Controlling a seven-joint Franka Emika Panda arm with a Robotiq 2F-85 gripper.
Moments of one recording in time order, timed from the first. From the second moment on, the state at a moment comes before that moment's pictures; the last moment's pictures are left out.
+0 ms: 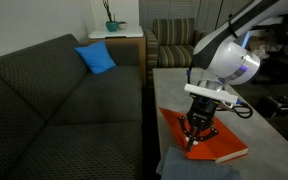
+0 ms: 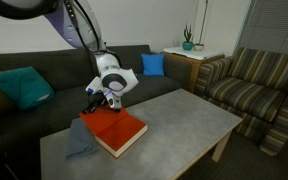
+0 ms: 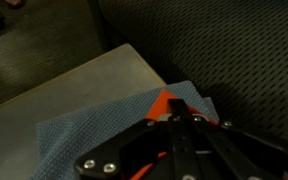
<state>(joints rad) 0.15 1.48 0.16 -1.07 0.57 1.92 0.59</state>
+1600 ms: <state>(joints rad) 0.17 1.48 0.14 -1.07 0.49 2.12 0.74</state>
